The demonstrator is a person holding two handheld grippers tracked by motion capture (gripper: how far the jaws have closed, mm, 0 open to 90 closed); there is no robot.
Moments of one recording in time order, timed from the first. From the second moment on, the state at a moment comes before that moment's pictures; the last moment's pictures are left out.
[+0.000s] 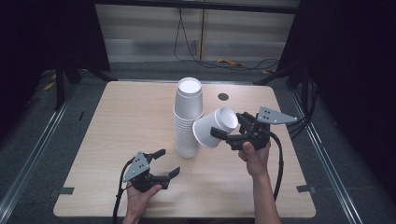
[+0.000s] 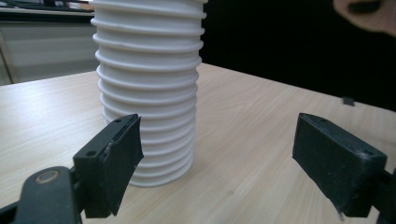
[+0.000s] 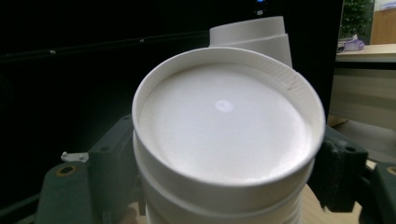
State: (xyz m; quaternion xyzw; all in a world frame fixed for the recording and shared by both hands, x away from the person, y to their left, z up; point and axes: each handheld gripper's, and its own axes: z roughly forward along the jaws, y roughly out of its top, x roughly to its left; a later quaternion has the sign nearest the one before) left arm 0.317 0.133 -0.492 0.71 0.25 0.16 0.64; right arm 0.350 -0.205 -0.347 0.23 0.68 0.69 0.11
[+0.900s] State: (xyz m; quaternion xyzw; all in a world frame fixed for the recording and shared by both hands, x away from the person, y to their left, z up) left arm 0.308 0.123 -0.451 0.70 0.19 0.13 0.67; right arm 0.345 -0.183 -0.386 0.22 0.71 0.67 0.06
